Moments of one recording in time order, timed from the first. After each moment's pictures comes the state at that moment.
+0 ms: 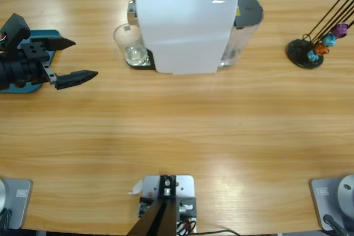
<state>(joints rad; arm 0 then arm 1) -0.60 1.34 -0.43 -0.34 -0.26 0.32 0.72 1.74 -1.99 1.01 -0.21 0.21</state>
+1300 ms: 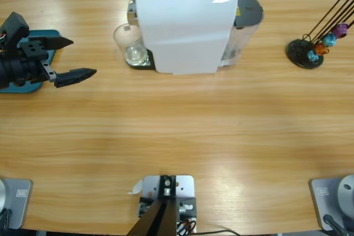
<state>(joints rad) -0.59 1.34 -0.43 -0.34 -0.24 0.31 0.57 1.96 -2.20 1.25 0.10 0.21</state>
